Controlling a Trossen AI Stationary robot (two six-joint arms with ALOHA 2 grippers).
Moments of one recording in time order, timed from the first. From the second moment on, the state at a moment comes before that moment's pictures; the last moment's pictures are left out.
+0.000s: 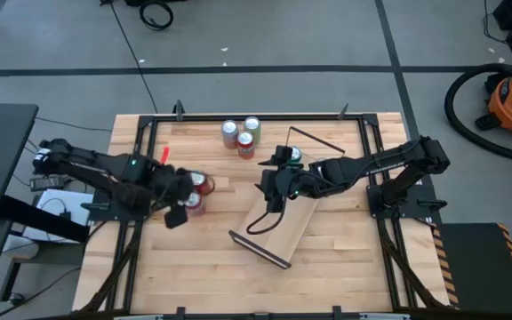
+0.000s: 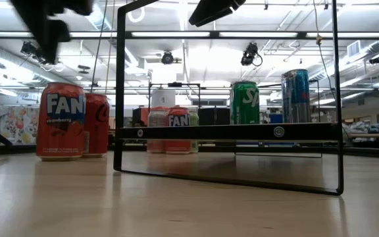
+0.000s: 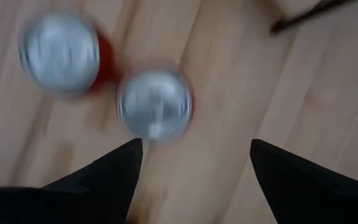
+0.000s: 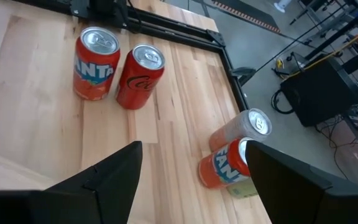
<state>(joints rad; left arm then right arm) -0.24 1.13 1.08 -1.23 -0.06 -0.60 0.20 1.60 1.41 -0.47 0.58 -0.11</state>
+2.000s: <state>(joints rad) -0.20 1.29 0.83 -0.89 -0.12 -0.53 0.20 1.60 1.41 -0.44 0.55 -0.10</state>
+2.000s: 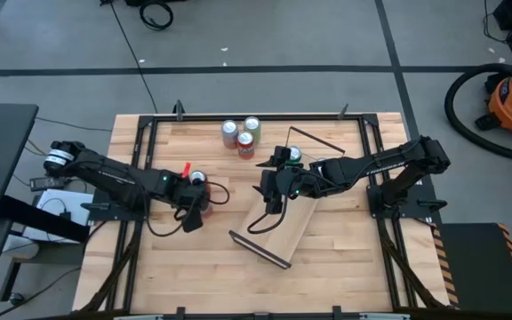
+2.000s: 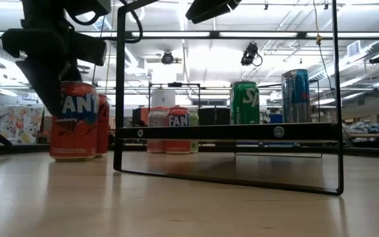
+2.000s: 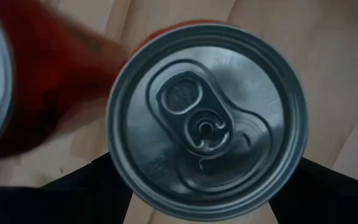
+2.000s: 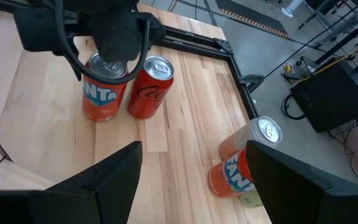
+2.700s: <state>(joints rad) -0.21 1.28 0.99 -0.99 -0.11 -0.37 0.20 1.60 1.41 -0.44 0.53 -0.09</state>
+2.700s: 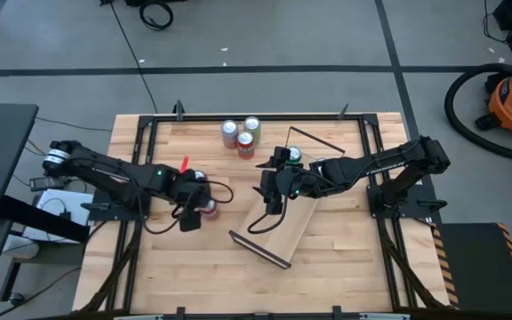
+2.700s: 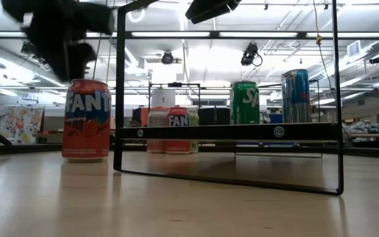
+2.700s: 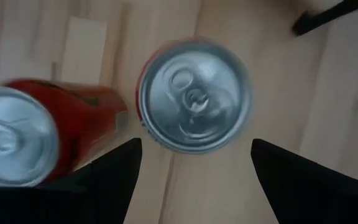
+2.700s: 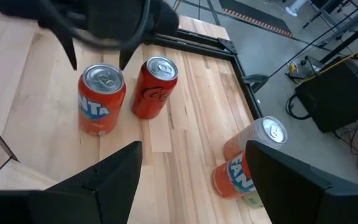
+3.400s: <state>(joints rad) -0.19 1.28 1.12 -0.89 -0.22 -0.19 0.22 1.60 1.41 -0.50 0.58 -0.08</state>
